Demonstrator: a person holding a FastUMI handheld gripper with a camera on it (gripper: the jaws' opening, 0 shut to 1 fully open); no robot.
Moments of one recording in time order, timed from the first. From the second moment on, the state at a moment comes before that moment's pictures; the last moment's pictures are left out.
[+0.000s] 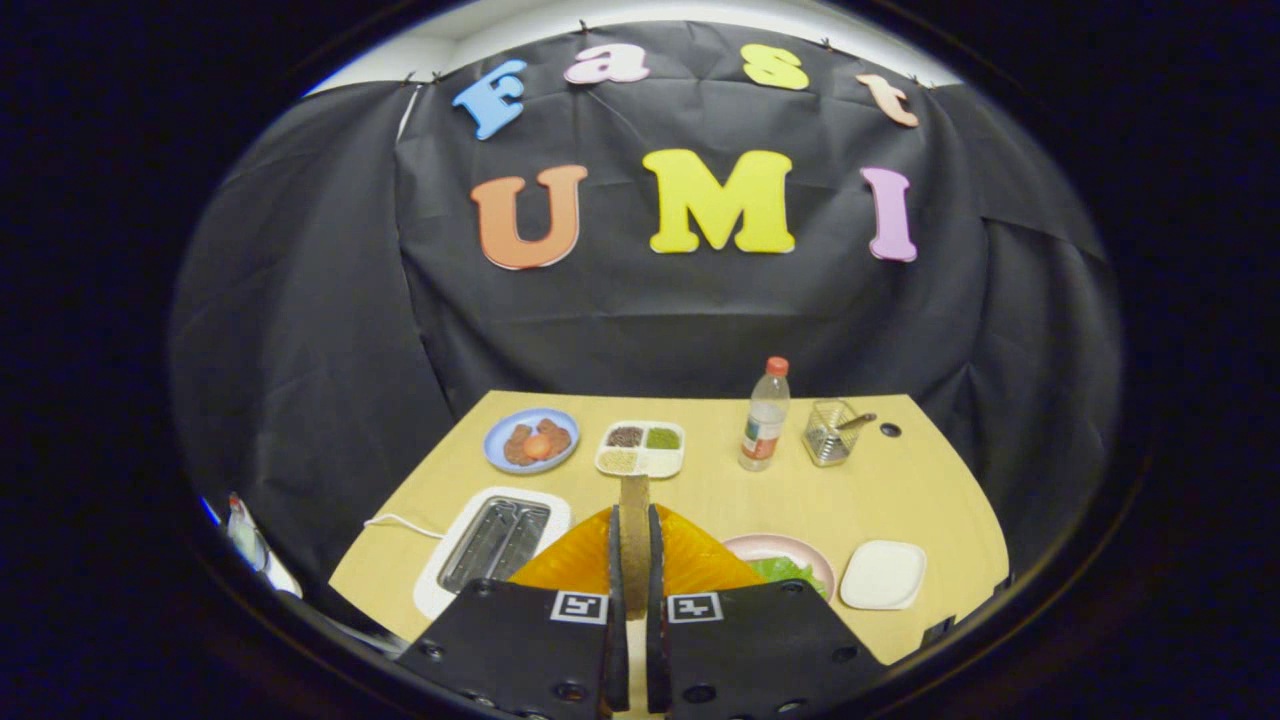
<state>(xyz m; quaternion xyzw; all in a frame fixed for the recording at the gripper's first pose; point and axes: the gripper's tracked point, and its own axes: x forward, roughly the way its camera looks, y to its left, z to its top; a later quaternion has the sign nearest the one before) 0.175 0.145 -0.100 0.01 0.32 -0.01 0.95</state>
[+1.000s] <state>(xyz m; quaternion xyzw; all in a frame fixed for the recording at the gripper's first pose) 0.182 -0.017 -0.261 0.09 0.39 -0.05 0.91</state>
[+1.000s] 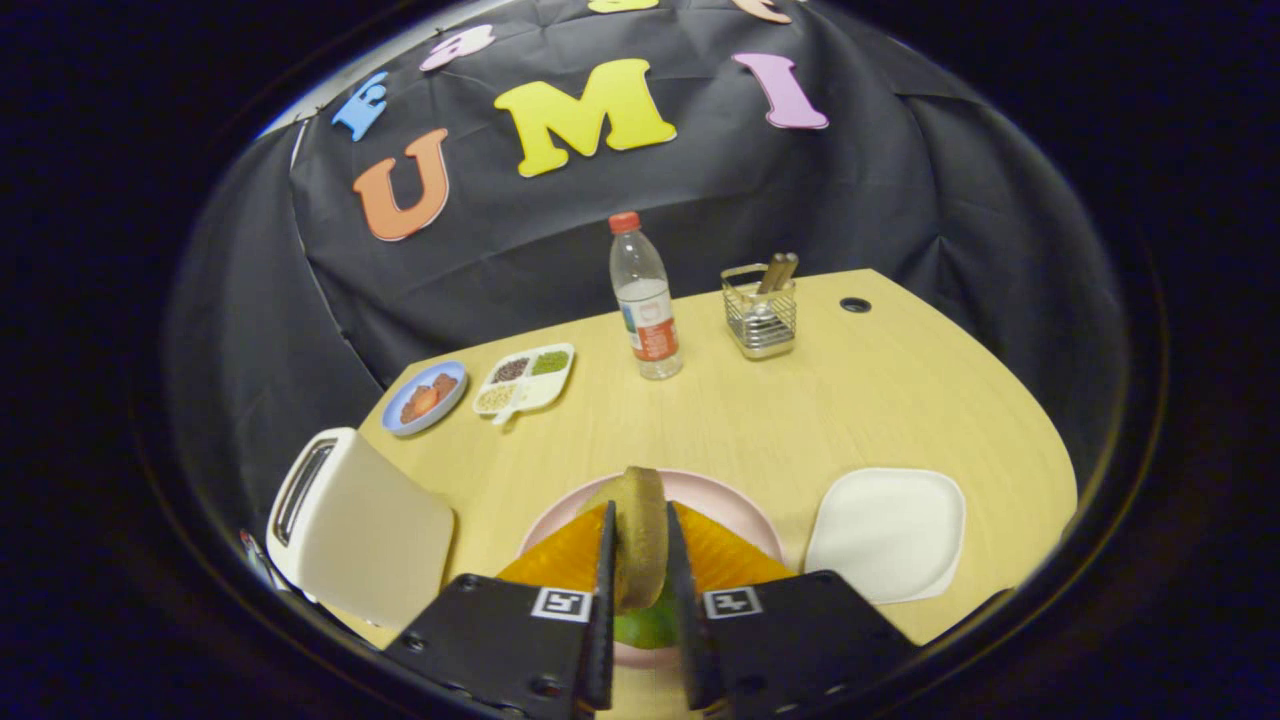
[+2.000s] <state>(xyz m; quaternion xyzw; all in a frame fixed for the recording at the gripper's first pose) 0.099 0.018 -0.157 0.00 0.28 -0.04 0.96</state>
